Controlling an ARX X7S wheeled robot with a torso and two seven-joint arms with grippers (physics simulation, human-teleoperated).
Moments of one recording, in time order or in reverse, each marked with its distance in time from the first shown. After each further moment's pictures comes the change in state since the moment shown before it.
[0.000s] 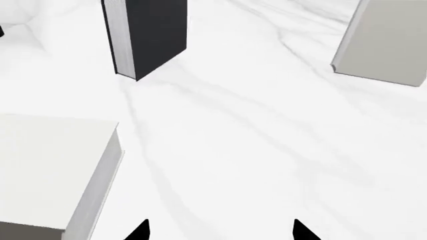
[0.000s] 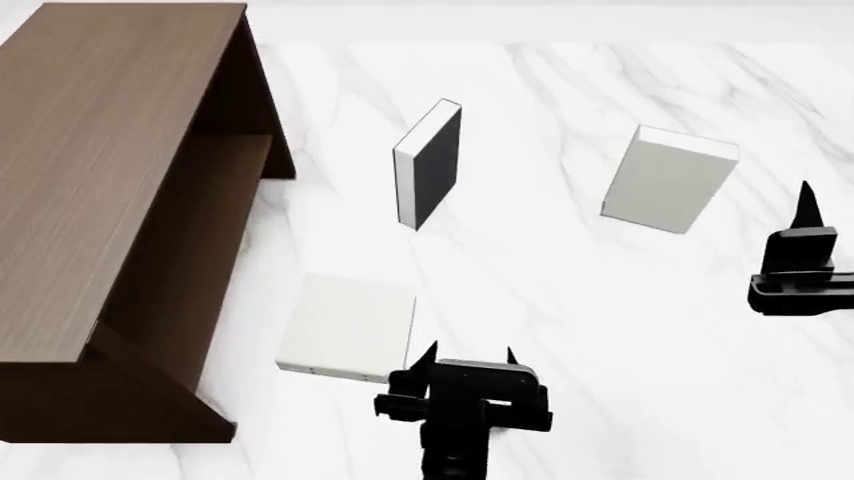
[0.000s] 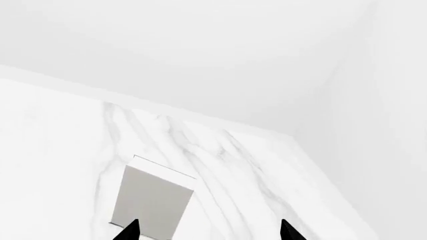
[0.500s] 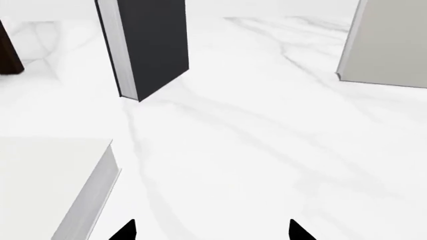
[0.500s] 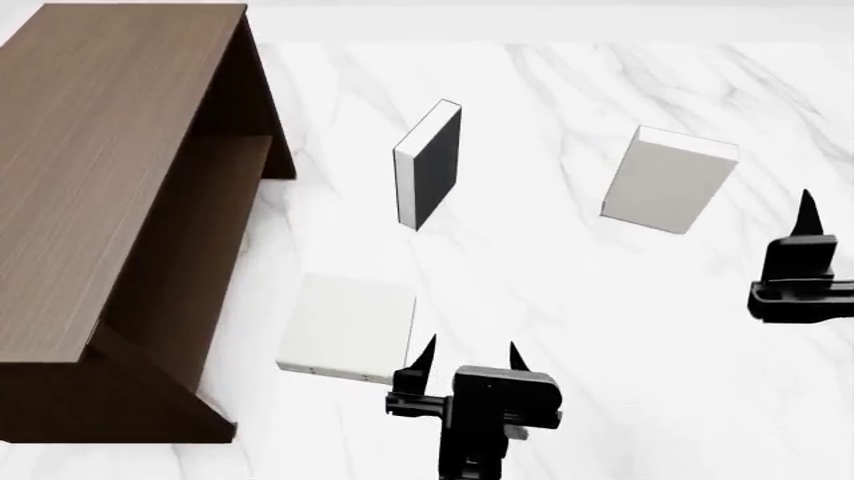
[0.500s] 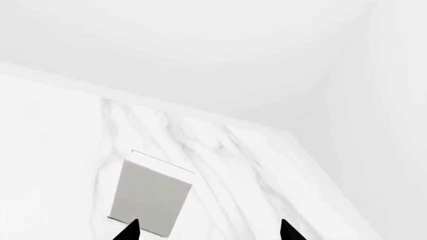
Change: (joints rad) left arm -0.241 0.006 0.479 -0.272 -0.224 0.346 -0.286; right arm -0.020 0.009 -0.002 -0.011 0.003 -0.011 0.020
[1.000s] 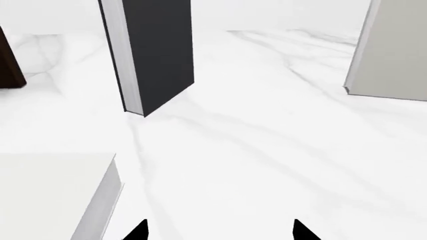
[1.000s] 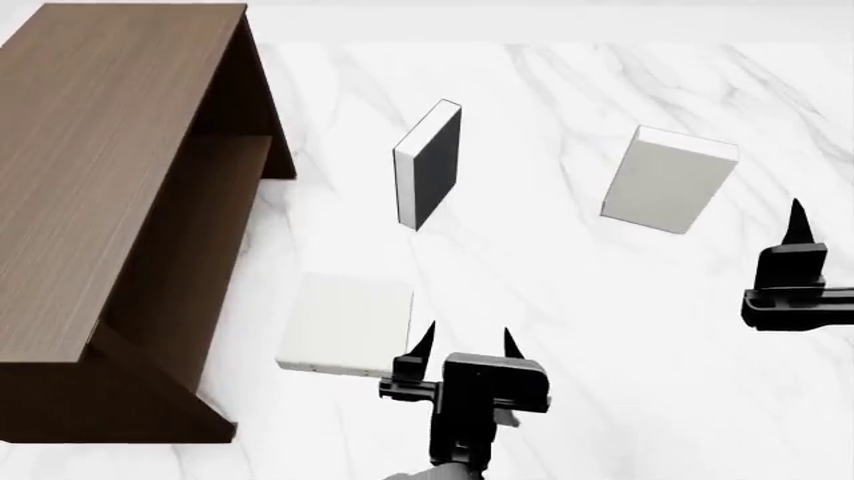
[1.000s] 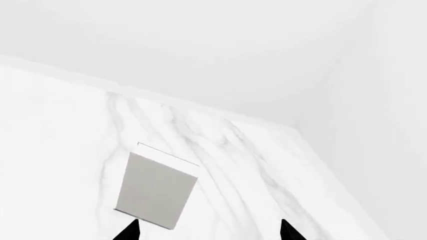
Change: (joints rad) left arm -0.096 0.000 0.168 -0.115 -0.123 0.170 -0.007; right arm -0.016 0.000 0.001 -0.003 0.008 0.002 -0.010
